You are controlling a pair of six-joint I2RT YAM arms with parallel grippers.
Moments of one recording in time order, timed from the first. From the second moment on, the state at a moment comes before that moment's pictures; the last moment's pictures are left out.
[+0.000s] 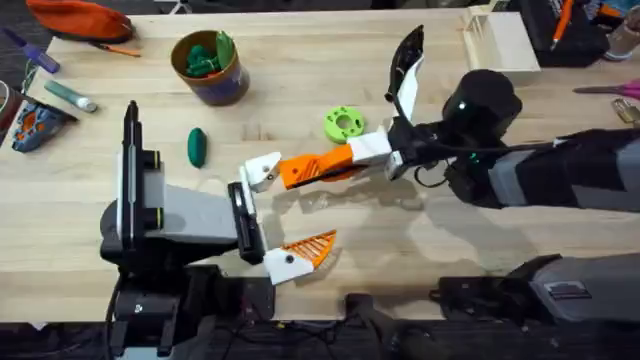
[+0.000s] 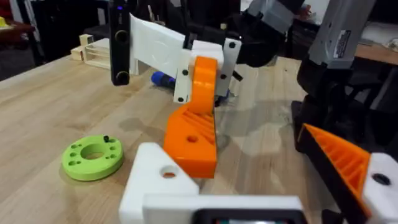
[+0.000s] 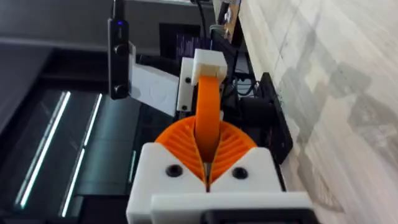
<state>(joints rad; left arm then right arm) 0.02 0.01 0.01 -0.15 1.28 0.04 0.45 1.58 0.43 1.07 -1.30 1.36</state>
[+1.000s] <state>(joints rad) 0.02 0.01 0.01 -0.15 1.28 0.04 0.48 1.58 0.41 1.11 -1.28 1.41</state>
